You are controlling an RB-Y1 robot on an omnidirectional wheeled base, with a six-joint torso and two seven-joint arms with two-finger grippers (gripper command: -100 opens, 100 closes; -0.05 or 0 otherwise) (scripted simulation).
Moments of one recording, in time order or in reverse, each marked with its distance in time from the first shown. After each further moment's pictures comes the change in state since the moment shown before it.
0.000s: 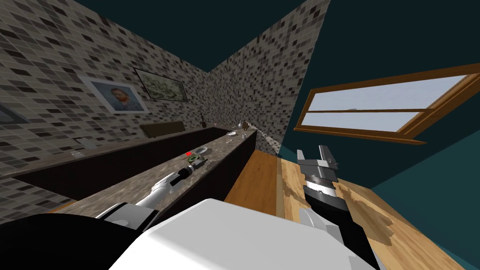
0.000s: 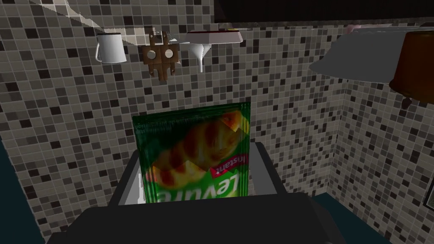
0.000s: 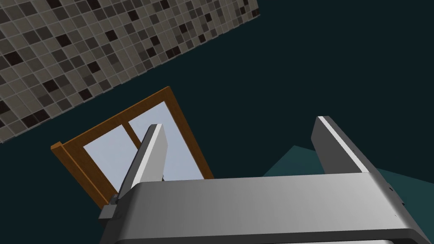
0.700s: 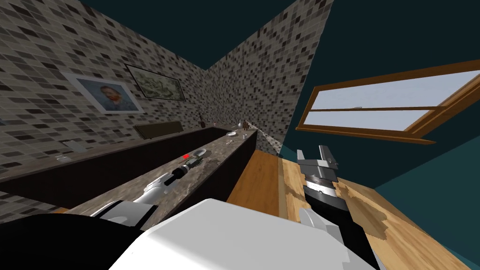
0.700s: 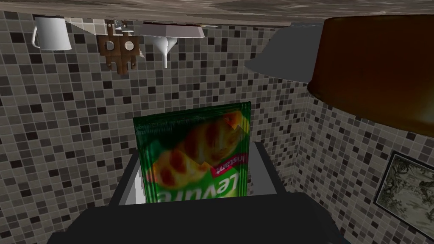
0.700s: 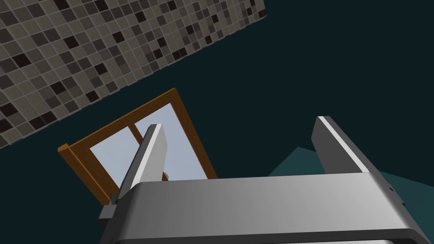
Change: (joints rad) left arm -0.021 0.036 0.066 0.093 0.023 -0.021 0.077; right arm 0.000 0.000 0.000 0.000 0.000 0.000 0.000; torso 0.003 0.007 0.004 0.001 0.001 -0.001
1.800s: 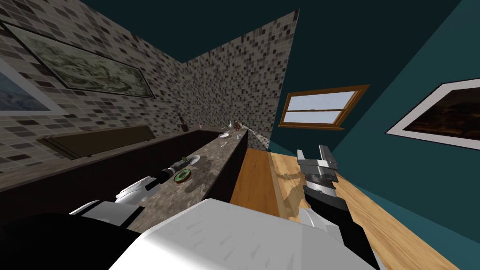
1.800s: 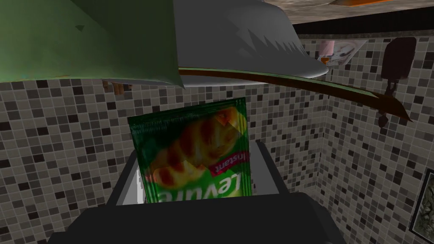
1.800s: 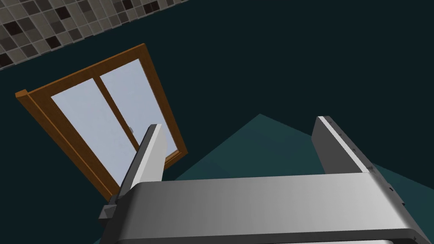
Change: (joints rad) left arm 0.047 0.131 0.003 0.129 0.051 0.005 0.033; right arm 0.000 0.000 0.000 0.000 0.000 0.000 0.000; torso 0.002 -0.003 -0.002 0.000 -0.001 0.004
